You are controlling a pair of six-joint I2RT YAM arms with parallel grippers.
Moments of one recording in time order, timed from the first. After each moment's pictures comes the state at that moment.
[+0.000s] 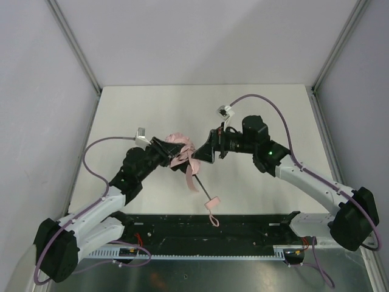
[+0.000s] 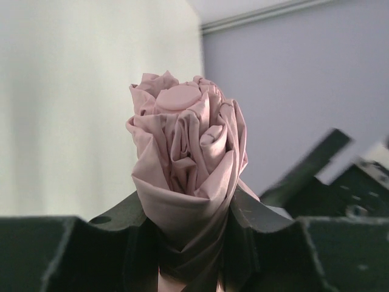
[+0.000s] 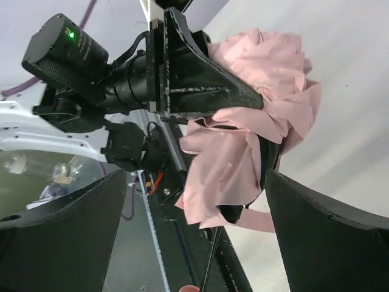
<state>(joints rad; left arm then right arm) -0.52 0.92 0.41 0.43 0.13 -1.24 0.66 1.24 0.97 0.07 -0.61 0.57</state>
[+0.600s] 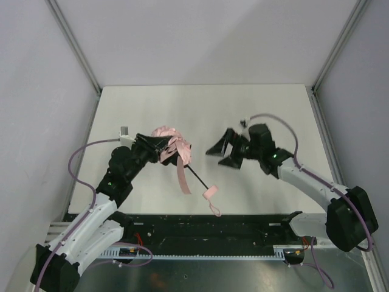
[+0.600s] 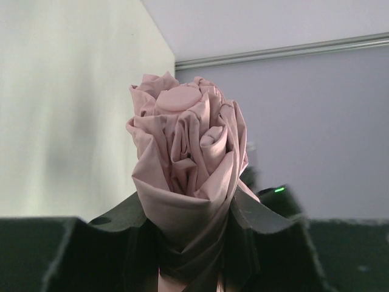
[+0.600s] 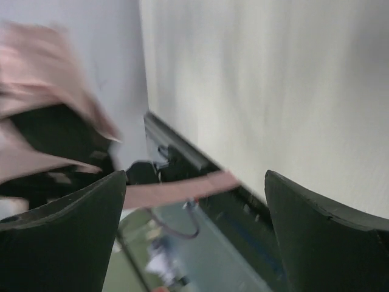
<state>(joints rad) -0.42 0.72 0.47 0.13 0.10 -1.34 0.52 1.25 0.87 -0.10 -0.51 0.92</state>
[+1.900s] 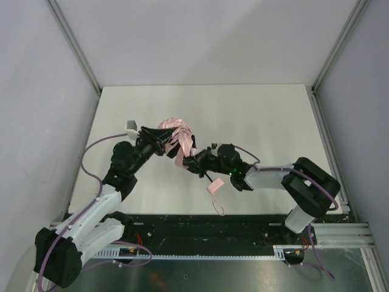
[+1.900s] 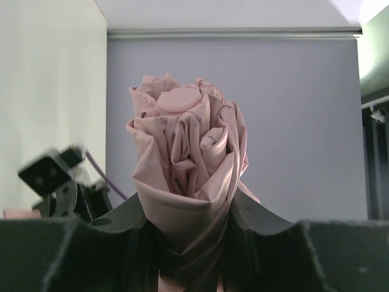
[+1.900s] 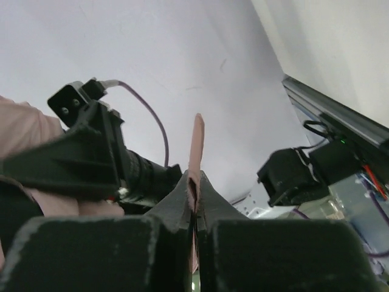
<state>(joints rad) -0.40 0.89 0.50 0.42 0.23 -1.57 0.88 1.59 0.64 0.76 -0.35 2.02</state>
